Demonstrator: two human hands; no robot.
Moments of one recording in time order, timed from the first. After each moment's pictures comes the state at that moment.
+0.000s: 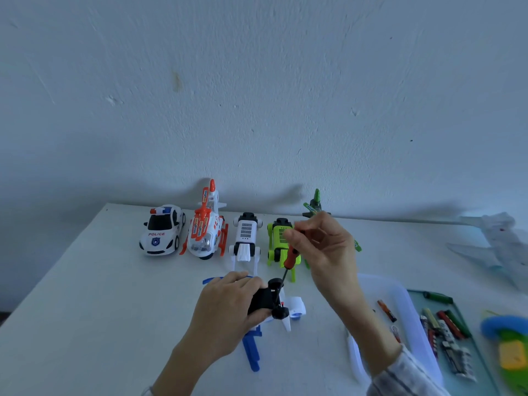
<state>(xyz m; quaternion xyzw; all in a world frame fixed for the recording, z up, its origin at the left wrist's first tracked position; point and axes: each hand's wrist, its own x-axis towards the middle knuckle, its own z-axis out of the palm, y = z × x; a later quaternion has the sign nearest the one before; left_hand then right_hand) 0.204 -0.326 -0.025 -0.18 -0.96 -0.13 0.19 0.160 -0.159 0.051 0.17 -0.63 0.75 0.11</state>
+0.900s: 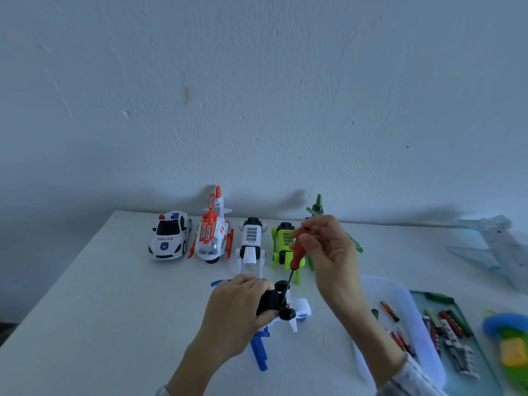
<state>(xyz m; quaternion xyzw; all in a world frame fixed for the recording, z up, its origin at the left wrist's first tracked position) 0.211 -0.322 -0.020 -0.14 -0.97 -0.17 0.13 0.177 -0.160 0.055 0.14 -0.67 0.72 0.13</state>
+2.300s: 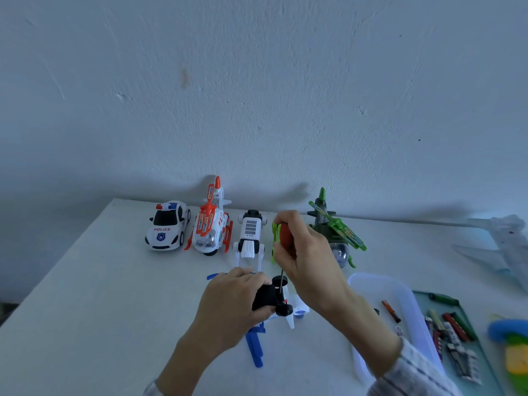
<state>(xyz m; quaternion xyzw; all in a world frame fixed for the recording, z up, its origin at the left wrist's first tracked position) 0.202 -0.324 -0.027 -0.16 -0.96 -0.16 0.18 0.168 -0.170 0.058 0.28 -0.87 0.38 0.14</state>
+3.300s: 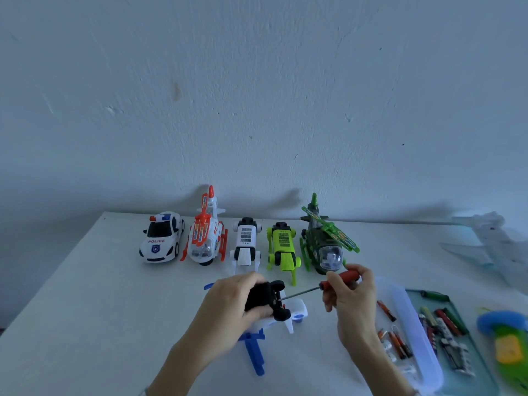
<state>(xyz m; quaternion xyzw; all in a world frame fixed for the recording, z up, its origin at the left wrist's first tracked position) 0.206 -0.335 -0.008 -0.16 -0.93 -0.33 0.05 0.187 -0.125 -0.005 -0.17 -0.63 0.75 0.11</state>
